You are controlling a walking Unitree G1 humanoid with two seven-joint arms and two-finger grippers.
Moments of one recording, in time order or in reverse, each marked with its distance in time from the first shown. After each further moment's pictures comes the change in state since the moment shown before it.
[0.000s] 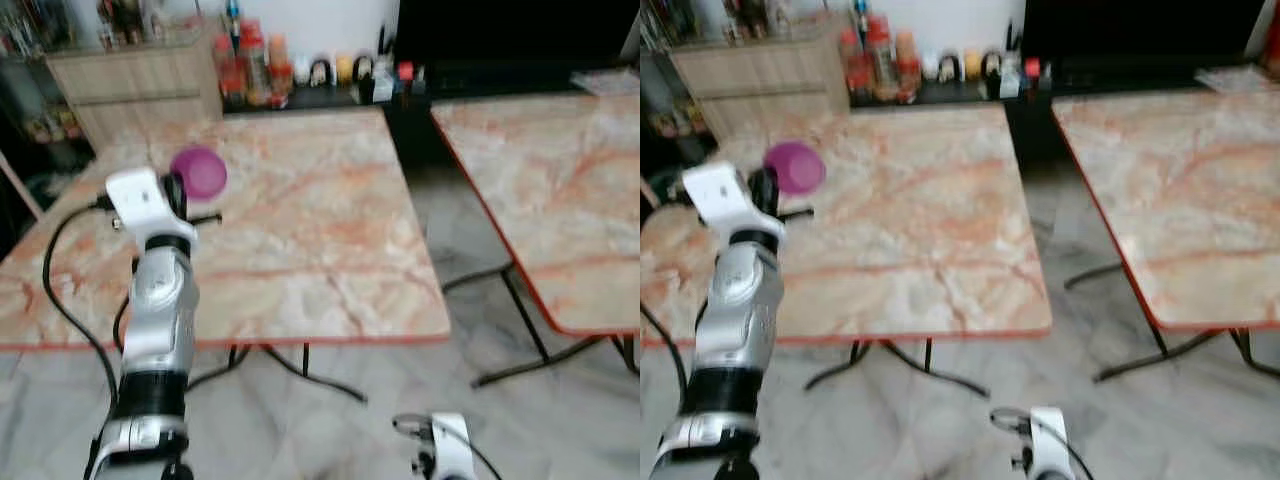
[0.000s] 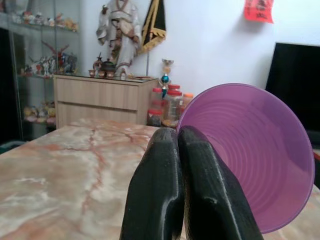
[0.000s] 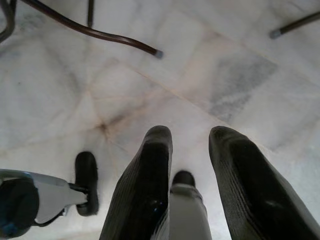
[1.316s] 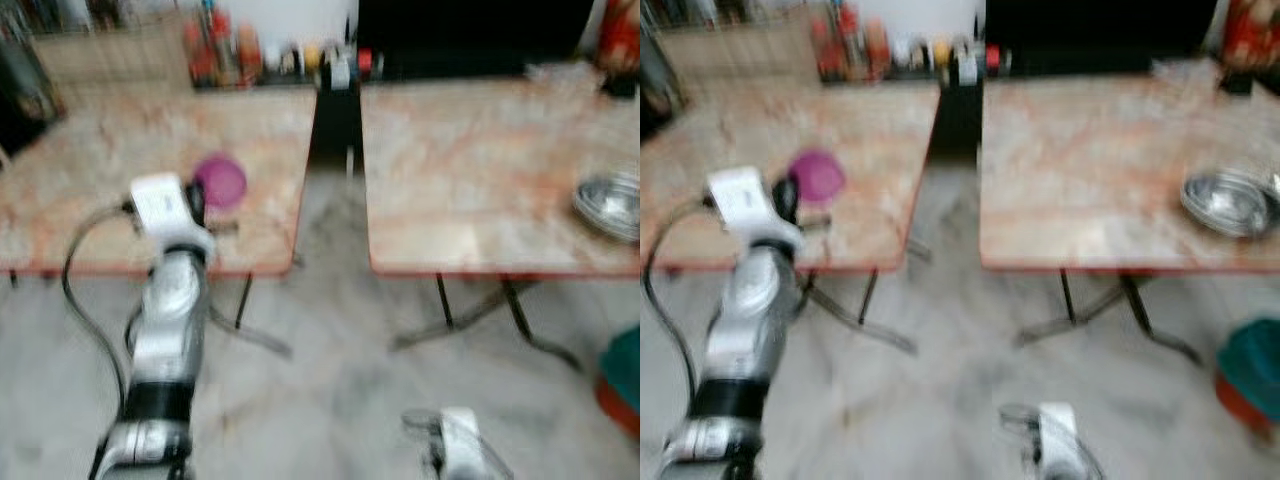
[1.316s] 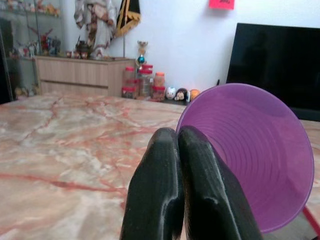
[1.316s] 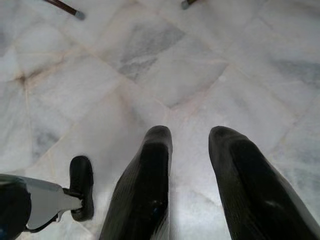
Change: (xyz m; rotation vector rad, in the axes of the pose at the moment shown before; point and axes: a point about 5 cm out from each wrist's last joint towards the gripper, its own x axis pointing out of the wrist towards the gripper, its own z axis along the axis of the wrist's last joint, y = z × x) left arm -0.007 -0.010 -0.010 0.018 0.049 -0.050; right arm -0.001 -0.006 -0.003 -0.023 -0.004 -0.008
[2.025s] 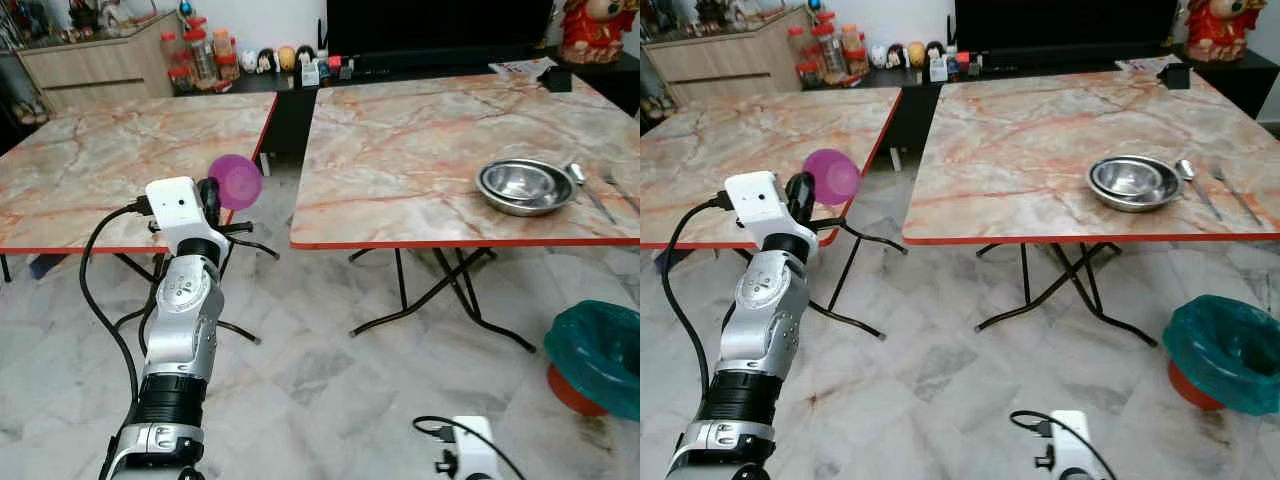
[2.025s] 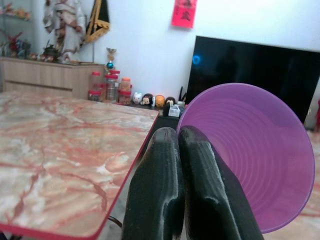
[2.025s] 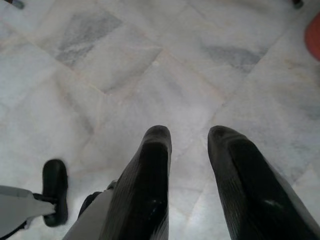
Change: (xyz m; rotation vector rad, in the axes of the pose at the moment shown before) left arm 0.002 -0.017 0.004 -0.090 -0.013 -0.061; right arm -0.001 -0.018 0.001 -0.003 0.000 -0.047
